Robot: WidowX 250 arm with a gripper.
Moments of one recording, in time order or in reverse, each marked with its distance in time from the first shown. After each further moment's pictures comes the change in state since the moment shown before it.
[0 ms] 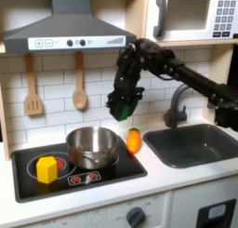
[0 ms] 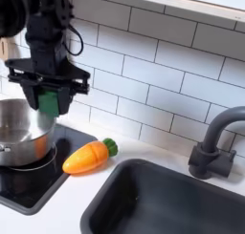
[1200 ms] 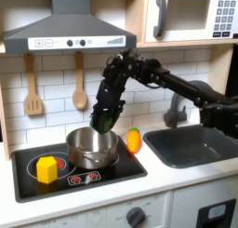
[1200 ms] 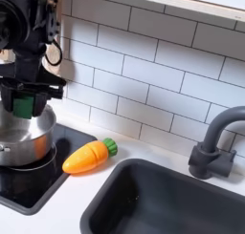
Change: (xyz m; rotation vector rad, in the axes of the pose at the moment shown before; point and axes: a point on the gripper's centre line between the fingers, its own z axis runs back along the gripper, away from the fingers) arm 0.006 0.033 -0.032 0.182 0.036 0.131
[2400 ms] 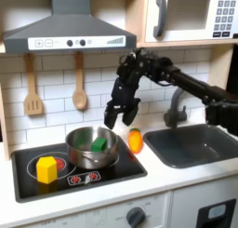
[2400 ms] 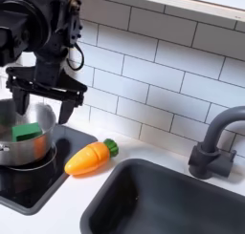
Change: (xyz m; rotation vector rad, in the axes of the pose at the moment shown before) arm -0.015 -0.036 0.009 -0.059 0.019 -0.121
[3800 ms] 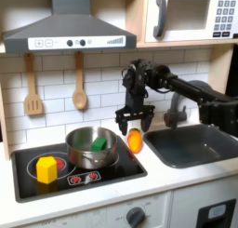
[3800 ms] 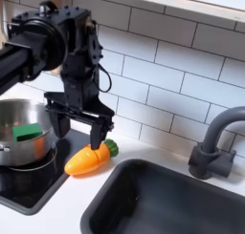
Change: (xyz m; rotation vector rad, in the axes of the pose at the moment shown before) arm -0.010 -0.051 -0.025 -0.226 0.068 -0.338
